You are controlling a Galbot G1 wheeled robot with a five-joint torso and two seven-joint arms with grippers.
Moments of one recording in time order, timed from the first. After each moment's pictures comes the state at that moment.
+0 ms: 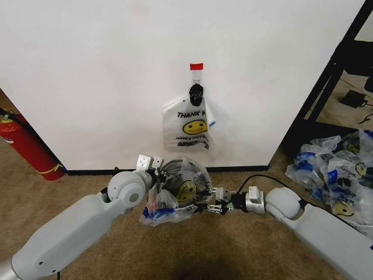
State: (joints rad) left arm 0.60 -0.83 0.25 -1.93 -1.17 0.74 -0.63; right arm -0.76 0.72 -0.20 1.70 0.41 0.00 -0.74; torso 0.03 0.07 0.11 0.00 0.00
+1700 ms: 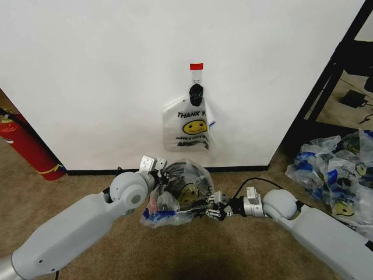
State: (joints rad) left arm 0.57 -0.82 0.31 -1.94 -1.18 0.74 -0.62; right arm -0.73 0.75 -0.26 1.65 0.49 -0.03 -0.82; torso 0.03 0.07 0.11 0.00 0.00
